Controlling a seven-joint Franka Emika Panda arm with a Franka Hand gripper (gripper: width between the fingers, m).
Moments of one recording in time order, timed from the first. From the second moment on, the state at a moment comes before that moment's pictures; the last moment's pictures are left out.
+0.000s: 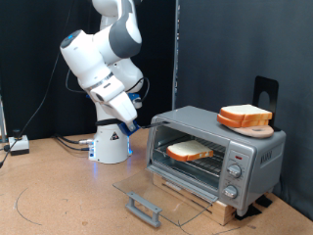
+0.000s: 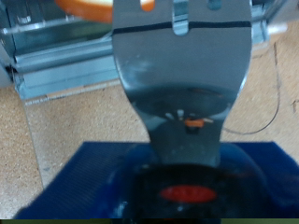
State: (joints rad) arm -0.45 -0.44 0.08 -2.64 0.65 2.02 -1.61
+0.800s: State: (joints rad) arm -0.38 -0.52 0.09 -2.63 0.81 1.74 -1.60
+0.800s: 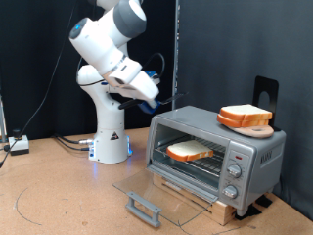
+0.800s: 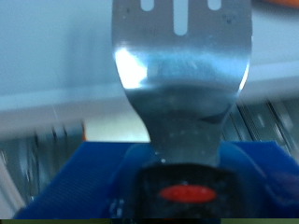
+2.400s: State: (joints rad) arm -0.23 -0.79 0.43 -2.81 0.98 1.86 -1.30
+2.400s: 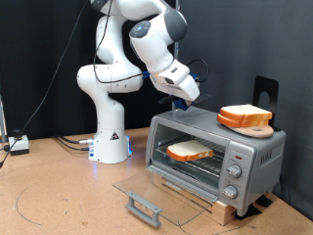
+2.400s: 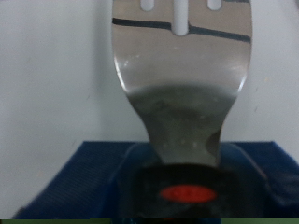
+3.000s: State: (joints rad) arm -0.21 -0.80 0.54 -2.82 1.08 1.93 -1.23
